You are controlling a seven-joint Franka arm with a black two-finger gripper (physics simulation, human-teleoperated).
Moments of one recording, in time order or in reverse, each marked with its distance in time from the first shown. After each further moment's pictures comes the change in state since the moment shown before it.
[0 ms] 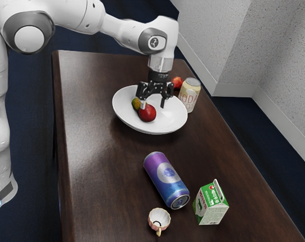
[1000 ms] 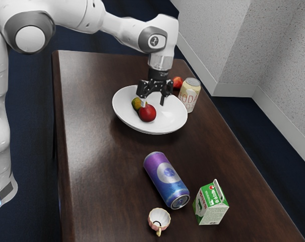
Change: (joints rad) arm 0.007 0.003 0.001 0.014 0.018 -0.002 -0.045
